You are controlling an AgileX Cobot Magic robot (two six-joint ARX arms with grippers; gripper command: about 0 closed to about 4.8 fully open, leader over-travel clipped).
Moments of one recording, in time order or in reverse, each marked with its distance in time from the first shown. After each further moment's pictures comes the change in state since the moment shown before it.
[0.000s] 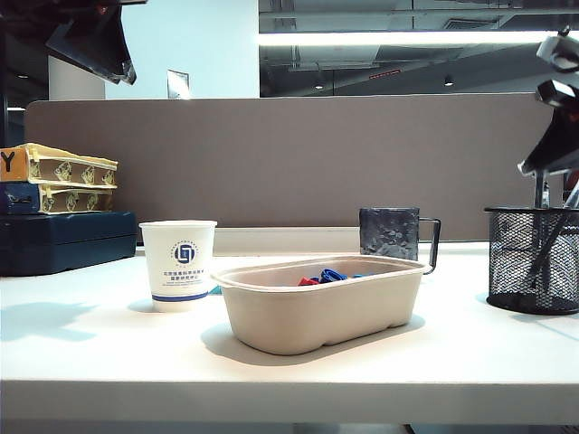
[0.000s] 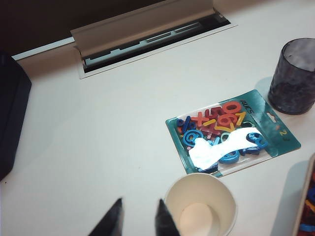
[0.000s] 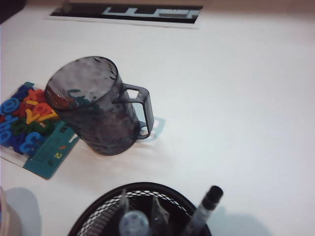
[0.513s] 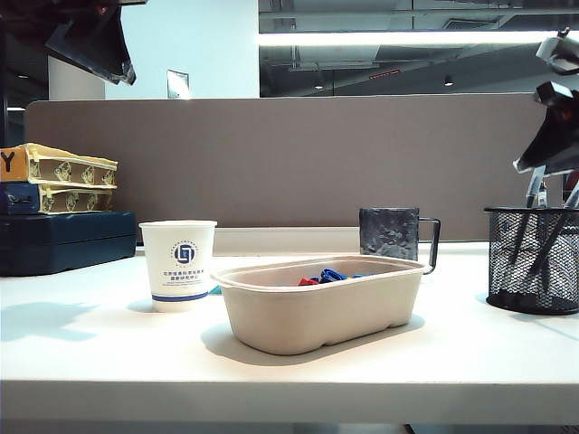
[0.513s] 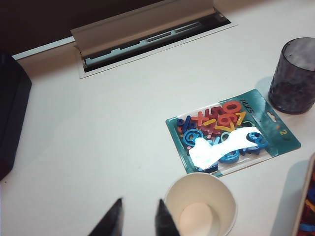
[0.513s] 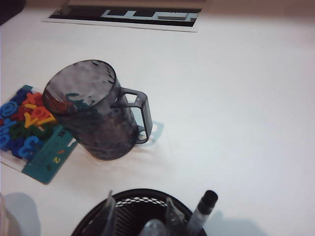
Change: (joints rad) left arm 0.000 0.000 0.000 -0.001 0.000 0.000; right arm 0.000 0.002 0.000 0.023 -0.001 0.004
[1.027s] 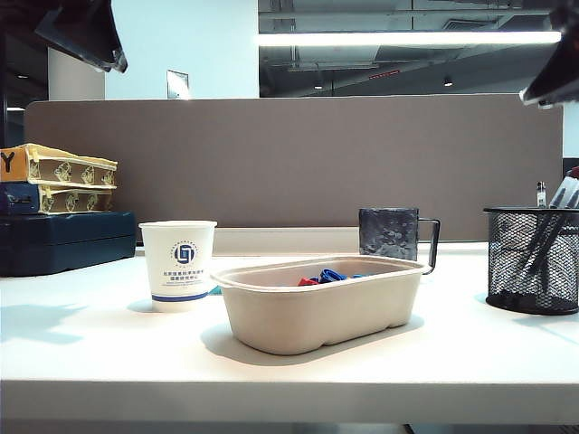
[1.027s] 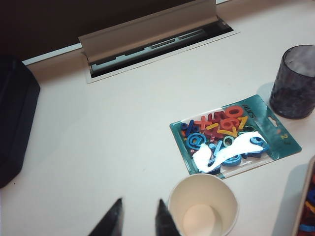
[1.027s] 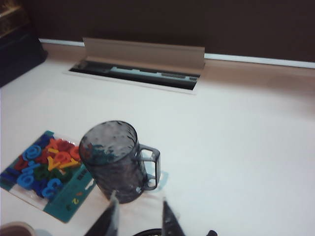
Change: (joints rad) left arm 0.000 -0.045 -0.011 -0.007 -0.010 0.004; right arm 0.000 -0.182 0.000 0.018 -0.003 0.031
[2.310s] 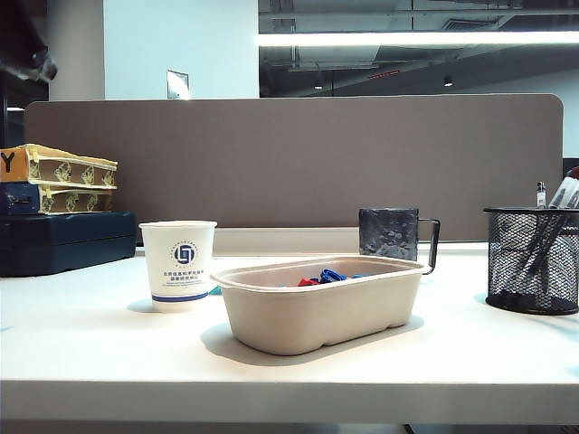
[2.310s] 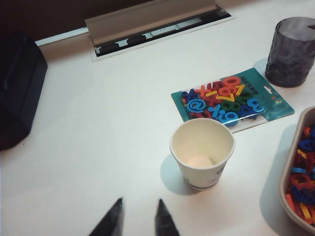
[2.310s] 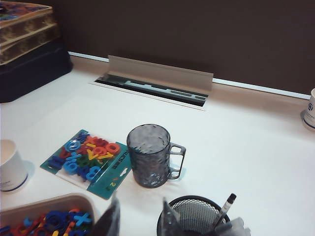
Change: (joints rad) left arm 0.000 -0.336 -0.257 -0.050 0.000 -0.006; right arm 0.075 -0.472 -0.005 -0.394 0.075 -0.047
